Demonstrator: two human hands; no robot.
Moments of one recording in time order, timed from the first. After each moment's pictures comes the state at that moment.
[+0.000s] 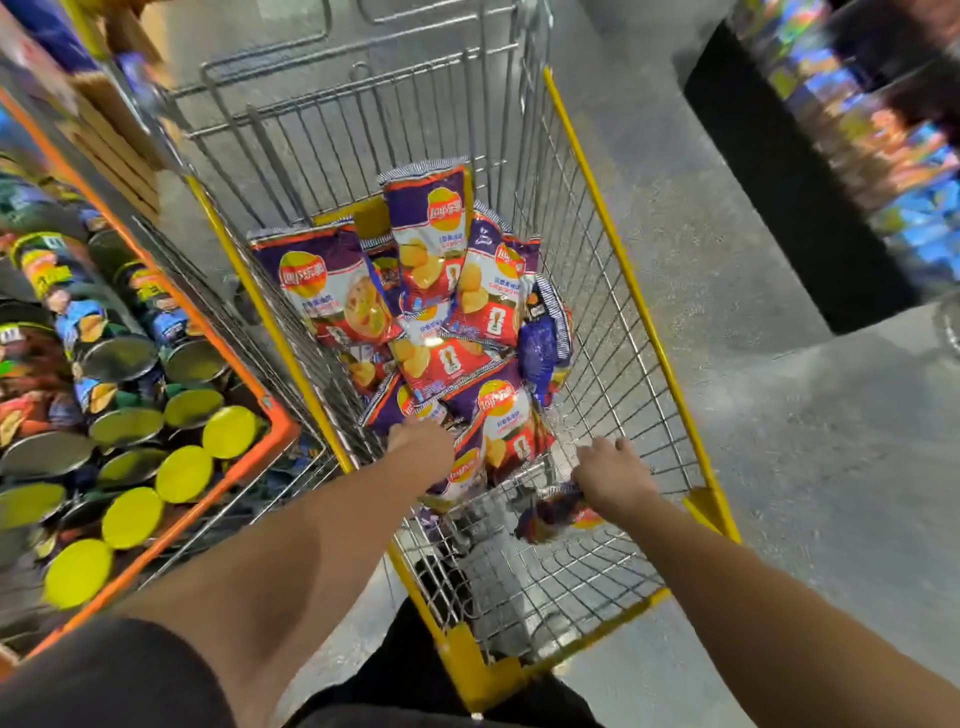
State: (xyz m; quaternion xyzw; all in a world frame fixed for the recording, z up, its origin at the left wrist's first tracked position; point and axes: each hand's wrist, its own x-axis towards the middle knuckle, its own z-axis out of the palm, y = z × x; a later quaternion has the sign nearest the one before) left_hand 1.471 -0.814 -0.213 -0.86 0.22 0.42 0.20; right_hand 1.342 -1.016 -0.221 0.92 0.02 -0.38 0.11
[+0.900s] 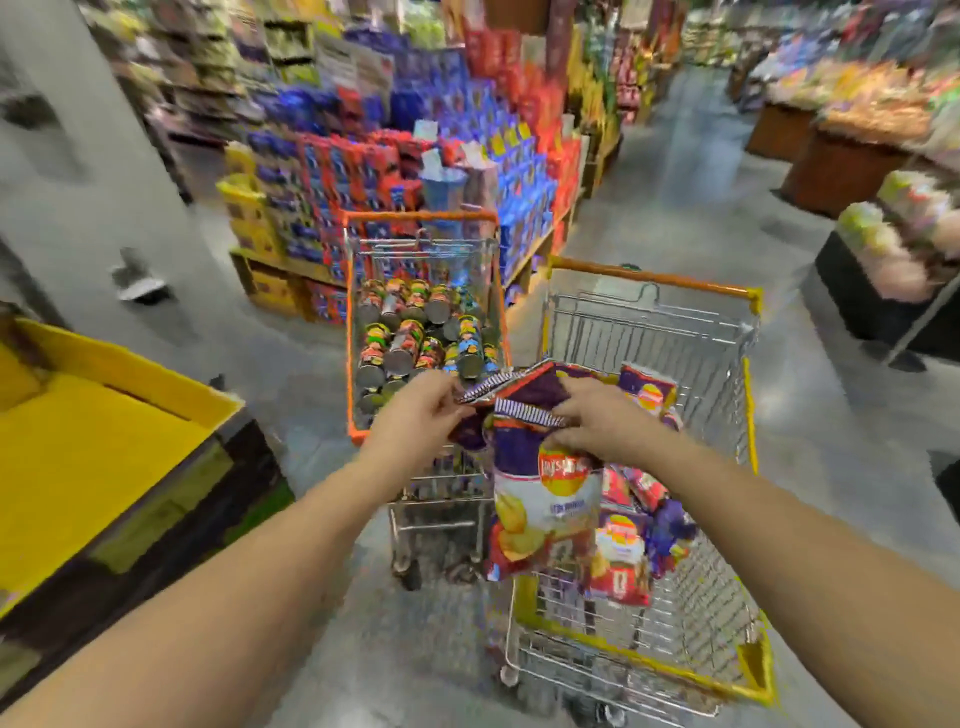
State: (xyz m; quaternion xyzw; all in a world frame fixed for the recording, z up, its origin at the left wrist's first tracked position) left_hand 1.202 -0.633 0.084 -0.91 -0.06 -0.16 -0.37; right_hand 1.310 -0.859 0.094 0.91 0.40 -0.05 -0.08
